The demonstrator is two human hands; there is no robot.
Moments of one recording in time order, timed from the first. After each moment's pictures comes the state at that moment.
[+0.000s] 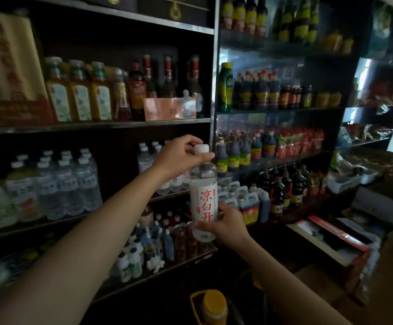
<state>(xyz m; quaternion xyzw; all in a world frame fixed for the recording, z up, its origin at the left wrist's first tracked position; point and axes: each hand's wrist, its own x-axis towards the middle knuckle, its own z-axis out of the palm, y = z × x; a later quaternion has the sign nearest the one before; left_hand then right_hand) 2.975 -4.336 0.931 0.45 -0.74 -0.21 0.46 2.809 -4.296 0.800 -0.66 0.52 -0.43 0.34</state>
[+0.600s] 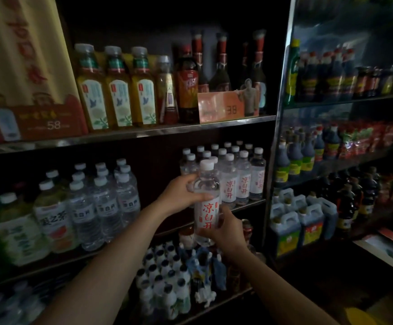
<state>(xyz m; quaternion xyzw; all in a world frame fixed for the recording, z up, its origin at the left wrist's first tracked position) 3.162 -4.487 0.850 0.48 -0.71 -0.32 0.40 3.011 -4.475 0.755 -0.64 0.50 -0.45 0.36</state>
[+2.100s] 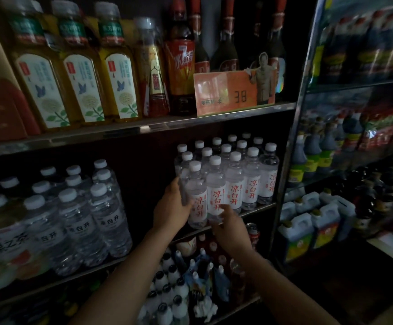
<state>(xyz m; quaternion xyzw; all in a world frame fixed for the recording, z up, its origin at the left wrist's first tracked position) 3.169 -4.598 0.778 0.71 -0.61 -0.10 0.34 3.010 -4.593 0.719 -0.68 0.59 -0.37 0.25</state>
